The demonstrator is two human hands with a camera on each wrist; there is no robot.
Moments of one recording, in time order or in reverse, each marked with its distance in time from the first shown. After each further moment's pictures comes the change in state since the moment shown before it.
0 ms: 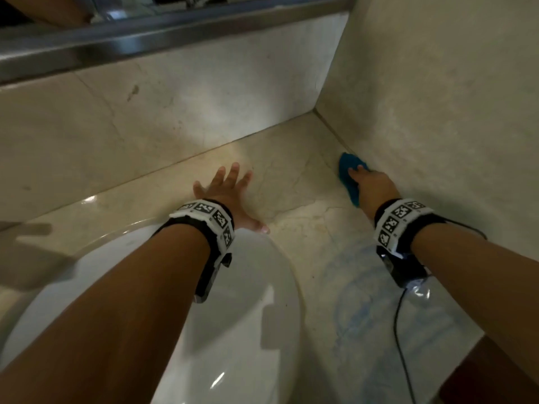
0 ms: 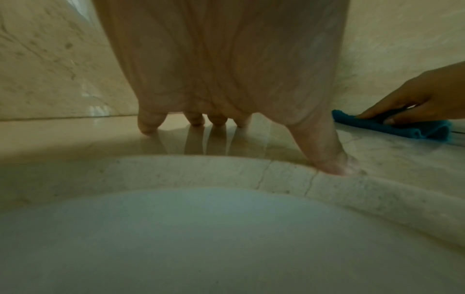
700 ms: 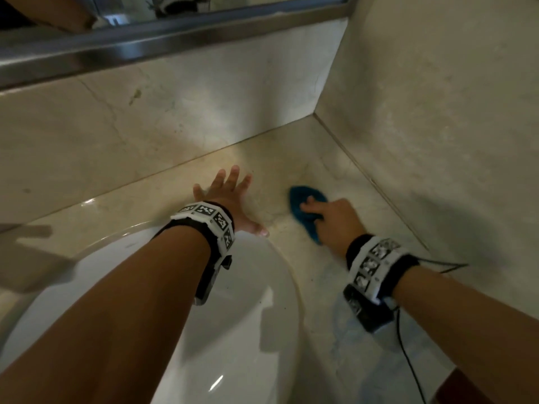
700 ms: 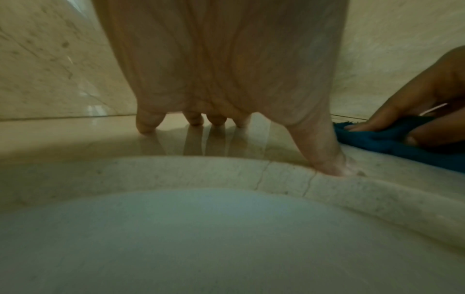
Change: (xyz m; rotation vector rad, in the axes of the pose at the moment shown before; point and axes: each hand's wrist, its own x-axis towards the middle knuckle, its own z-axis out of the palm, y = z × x) left_hand -0.001 0.001 0.000 -0.006 -0.003 0.006; right_hand -0.047 -0.060 0.027 0.269 0.000 -0.213
